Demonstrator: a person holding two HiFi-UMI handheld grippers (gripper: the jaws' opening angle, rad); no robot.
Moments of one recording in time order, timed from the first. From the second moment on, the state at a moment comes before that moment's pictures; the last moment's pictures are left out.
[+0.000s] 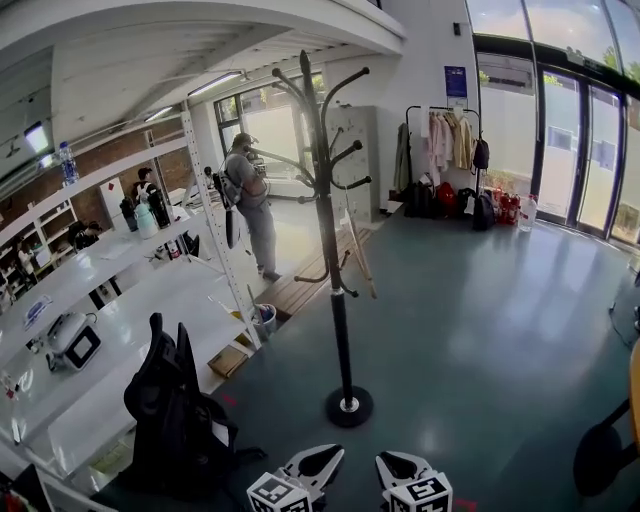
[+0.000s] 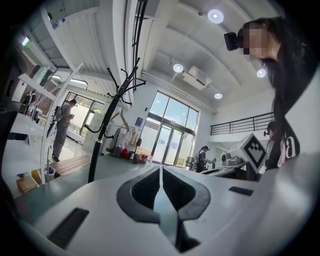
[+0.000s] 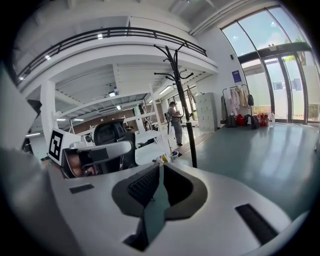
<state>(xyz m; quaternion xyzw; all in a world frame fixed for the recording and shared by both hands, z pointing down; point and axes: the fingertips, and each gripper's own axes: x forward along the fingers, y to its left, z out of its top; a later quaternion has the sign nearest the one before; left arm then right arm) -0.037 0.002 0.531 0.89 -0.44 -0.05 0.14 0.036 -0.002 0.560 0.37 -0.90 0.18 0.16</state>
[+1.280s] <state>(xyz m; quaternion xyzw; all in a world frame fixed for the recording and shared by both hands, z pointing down) -0.074 0.006 0.538 0.90 -0.40 -0.05 0.16 0.003 0.010 0.575 0.41 -0.87 0.21 0.19</state>
